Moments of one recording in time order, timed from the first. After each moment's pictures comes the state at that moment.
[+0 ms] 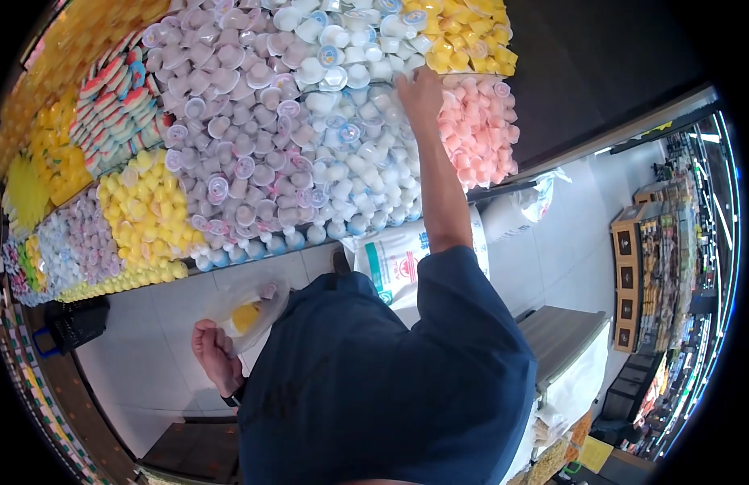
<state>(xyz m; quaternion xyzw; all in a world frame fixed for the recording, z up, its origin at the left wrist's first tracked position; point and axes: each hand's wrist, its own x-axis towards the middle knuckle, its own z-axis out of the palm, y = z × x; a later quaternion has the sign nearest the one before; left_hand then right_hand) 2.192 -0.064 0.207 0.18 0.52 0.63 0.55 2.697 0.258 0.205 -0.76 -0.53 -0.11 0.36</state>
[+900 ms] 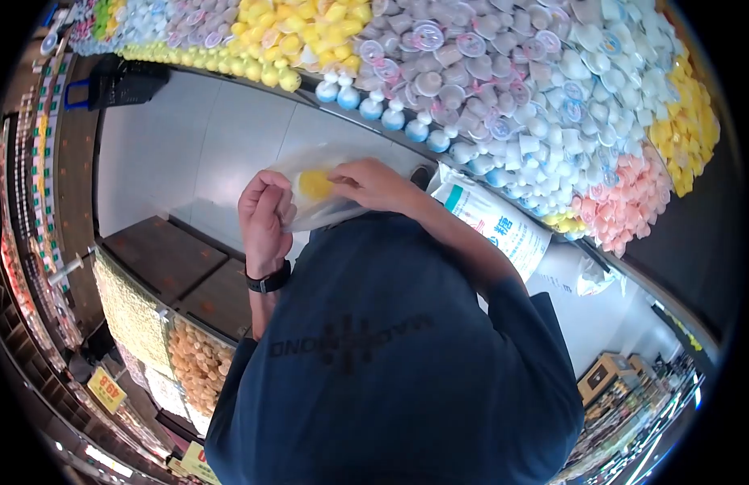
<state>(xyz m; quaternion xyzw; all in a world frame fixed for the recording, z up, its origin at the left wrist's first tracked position) 2.152 -0.097 0.208 0.15 0.51 0.67 0.52 2.316 0.031 0.127 -0.21 -0.77 0.60 0.05</state>
